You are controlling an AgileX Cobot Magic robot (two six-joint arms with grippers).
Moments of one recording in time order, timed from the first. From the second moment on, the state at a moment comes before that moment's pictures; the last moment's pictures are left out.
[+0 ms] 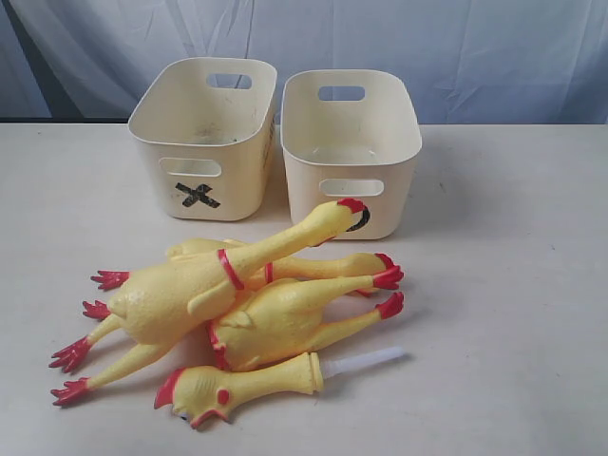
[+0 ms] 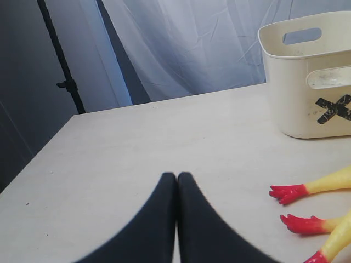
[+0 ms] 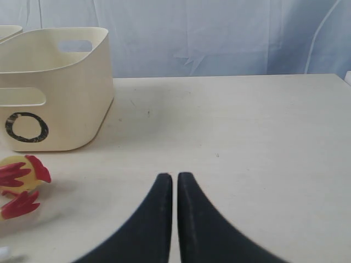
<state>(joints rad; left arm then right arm) 0.08 0.00 0.00 0.06 0.23 0.15 0.05 0.01 -0.01 0.01 0.33 0.00</state>
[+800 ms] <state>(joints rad) 0.08 0.00 0.00 0.04 0.23 0.15 0.05 0.01 -0.01 0.01 0.33 0.00</state>
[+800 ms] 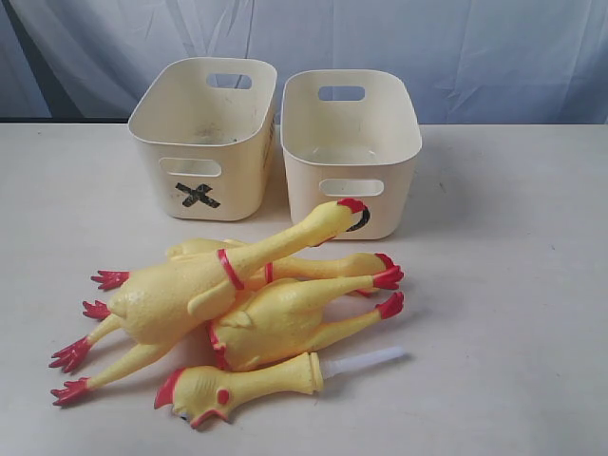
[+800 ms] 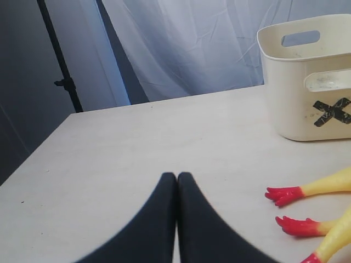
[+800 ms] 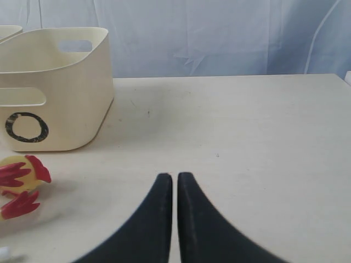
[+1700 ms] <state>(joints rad) 0.08 0.00 0.00 -0.31 0.14 0.13 0.05 0.01 -0.01 0.01 0.33 0.00</state>
